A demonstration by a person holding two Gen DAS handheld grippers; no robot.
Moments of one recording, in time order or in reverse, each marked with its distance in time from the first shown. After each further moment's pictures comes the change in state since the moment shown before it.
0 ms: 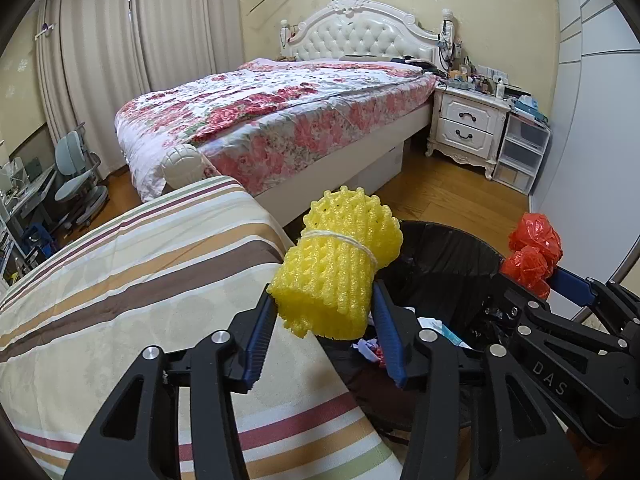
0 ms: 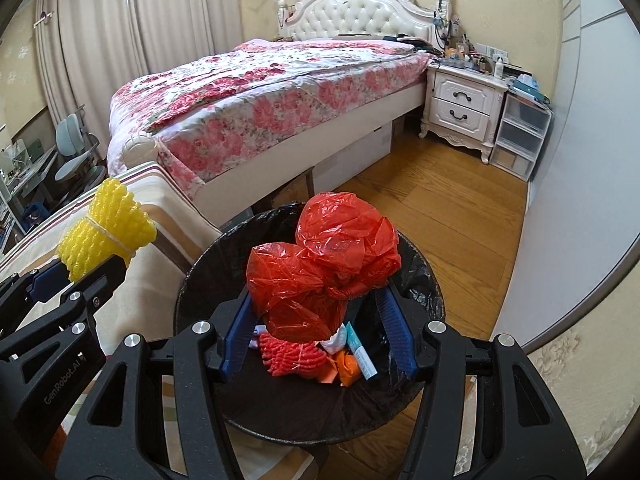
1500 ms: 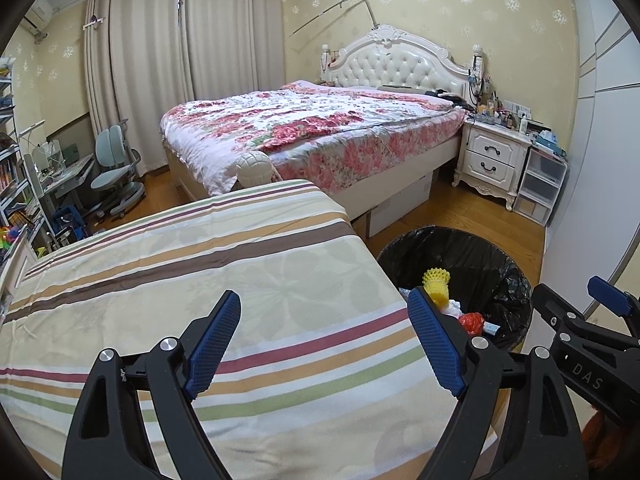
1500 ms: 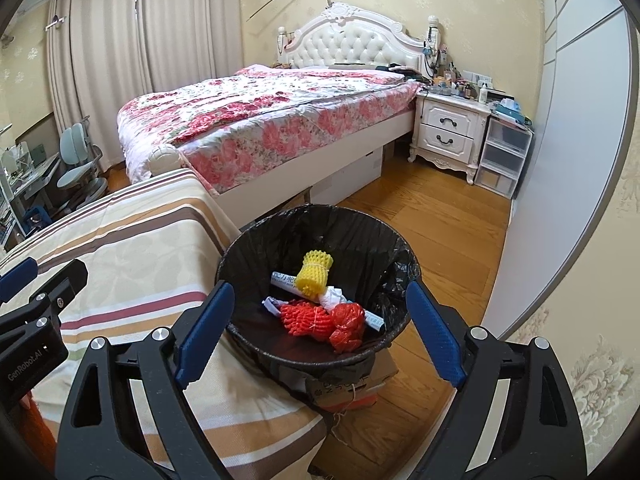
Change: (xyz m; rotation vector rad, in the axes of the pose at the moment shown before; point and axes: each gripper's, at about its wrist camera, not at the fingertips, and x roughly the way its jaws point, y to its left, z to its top) left arm -0.112 0.052 -0.054 -0.093 -0.107 0.094; right arm -0.104 0.028 -0.049 -0.022 -0.106 -0.028
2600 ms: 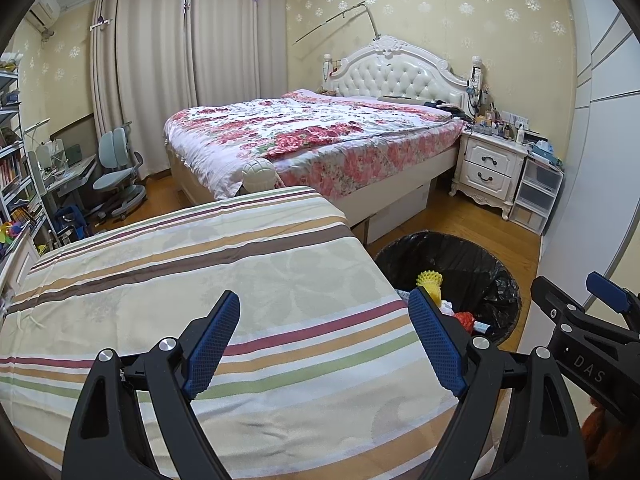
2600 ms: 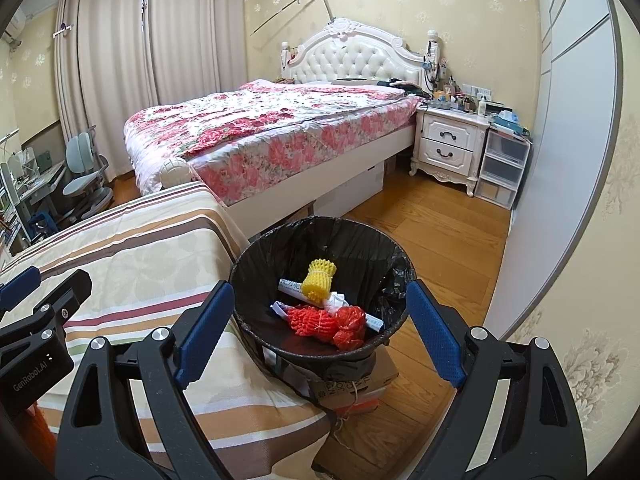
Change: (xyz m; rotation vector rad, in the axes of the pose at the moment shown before) left arm -0.022 0.008 -0.007 -0.015 -0.026 -0.003; right arm -0.028 0.002 -0.005 0.000 -0.048 0.006
